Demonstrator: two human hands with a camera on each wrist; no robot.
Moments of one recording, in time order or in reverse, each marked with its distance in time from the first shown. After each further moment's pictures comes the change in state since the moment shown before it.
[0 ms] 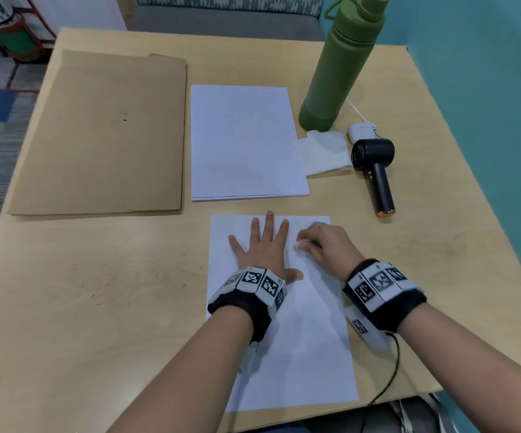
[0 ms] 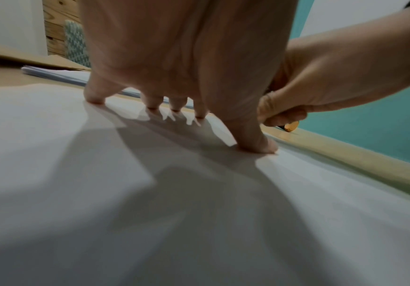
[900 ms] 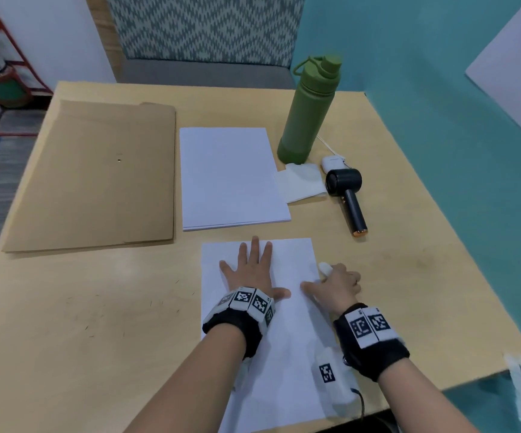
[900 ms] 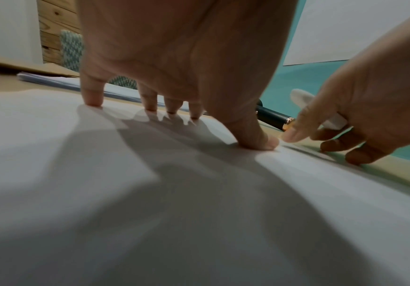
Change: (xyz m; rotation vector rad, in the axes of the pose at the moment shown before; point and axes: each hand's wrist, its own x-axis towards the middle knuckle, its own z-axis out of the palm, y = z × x) left_hand -0.004 -0.002 -0.007 0.039 0.006 -0.002; right_hand -0.040 -0.007 0.010 0.315 0.162 0.816
